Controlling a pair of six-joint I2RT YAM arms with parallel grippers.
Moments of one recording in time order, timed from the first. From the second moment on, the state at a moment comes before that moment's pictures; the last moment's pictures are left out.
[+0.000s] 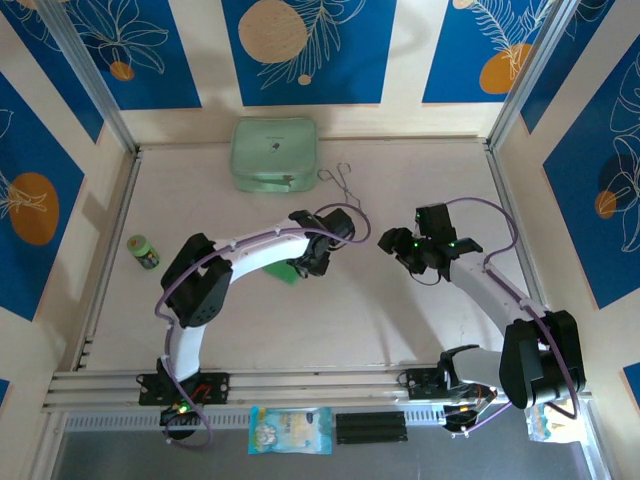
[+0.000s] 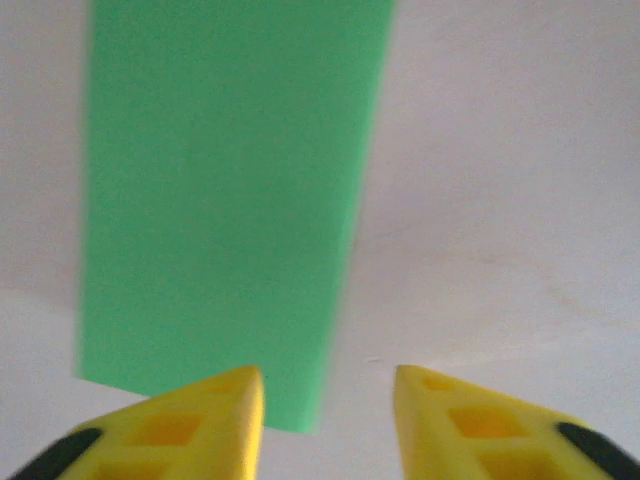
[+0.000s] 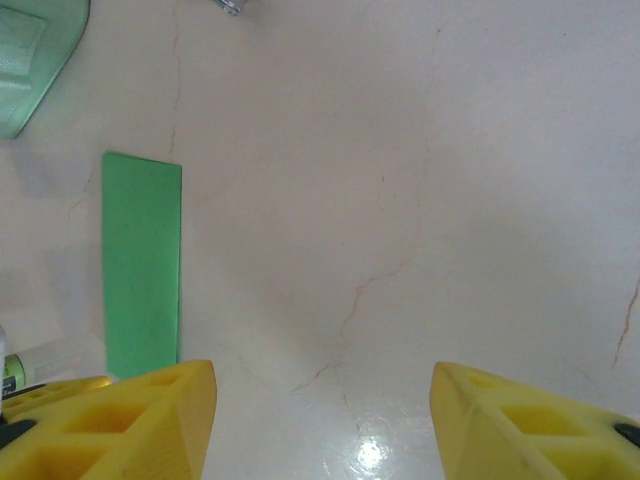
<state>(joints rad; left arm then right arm) -0.88 1.98 1.53 -0.97 -0.26 -0.50 0.24 1.23 0.75 -0.46 -0.26 0.83</state>
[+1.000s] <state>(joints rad) -0.36 1.31 0.84 -0.51 0.08 -0.69 0.75 2.03 1.31 -0.31 -0.48 0.83</state>
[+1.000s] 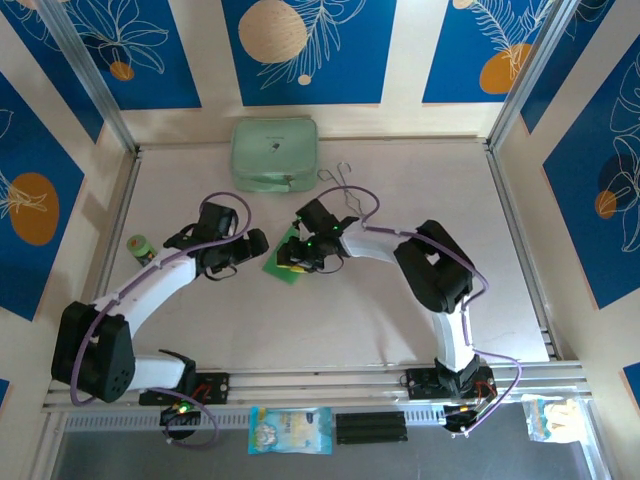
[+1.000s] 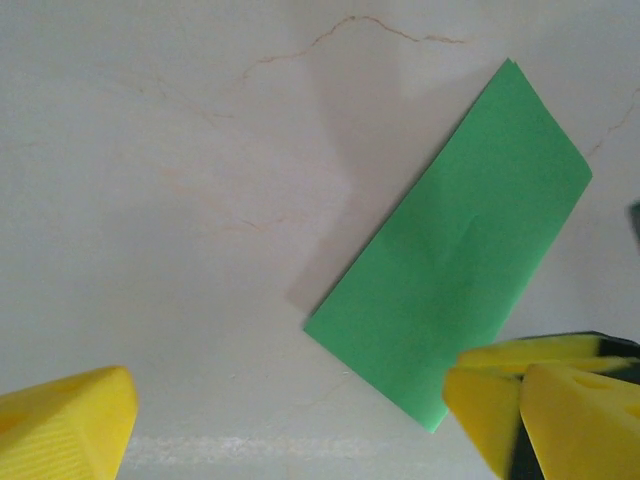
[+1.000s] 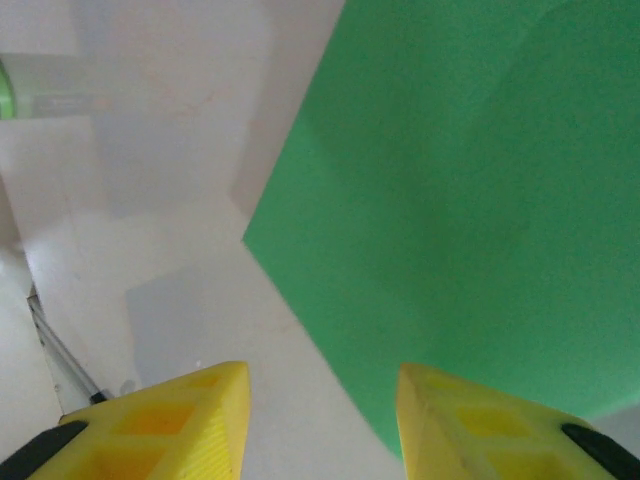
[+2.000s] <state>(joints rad) -0.41 1.42 0.82 -0.30 0.39 -0.73 0.62 1.64 1.07 -0.47 -0.35 0.66</state>
